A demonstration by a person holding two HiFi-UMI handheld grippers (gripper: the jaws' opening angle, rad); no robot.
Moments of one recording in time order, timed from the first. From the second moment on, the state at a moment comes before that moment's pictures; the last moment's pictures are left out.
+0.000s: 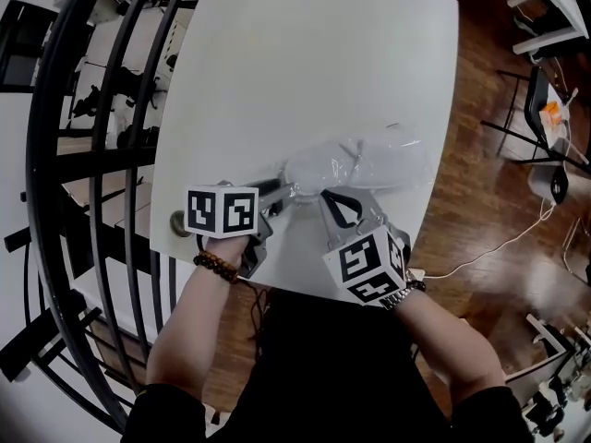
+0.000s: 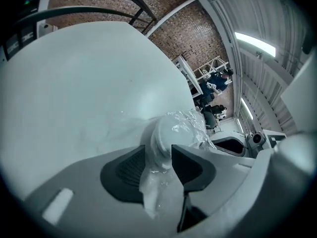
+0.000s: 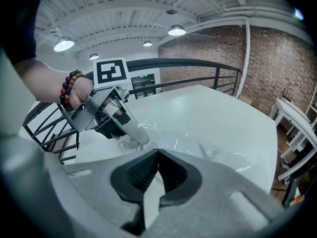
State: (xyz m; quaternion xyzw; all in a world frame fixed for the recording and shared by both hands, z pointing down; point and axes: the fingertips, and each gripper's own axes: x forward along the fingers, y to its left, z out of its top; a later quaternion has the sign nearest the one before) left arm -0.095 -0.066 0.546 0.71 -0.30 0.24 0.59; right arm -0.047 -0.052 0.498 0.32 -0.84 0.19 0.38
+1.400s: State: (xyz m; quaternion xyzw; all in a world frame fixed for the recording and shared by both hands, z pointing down) left arm -0.118 -0.066 0.535 0.73 -0.28 0.19 0.60; right arm 0.085 -0.110 0.479 0.47 -0.78 0.20 0.35
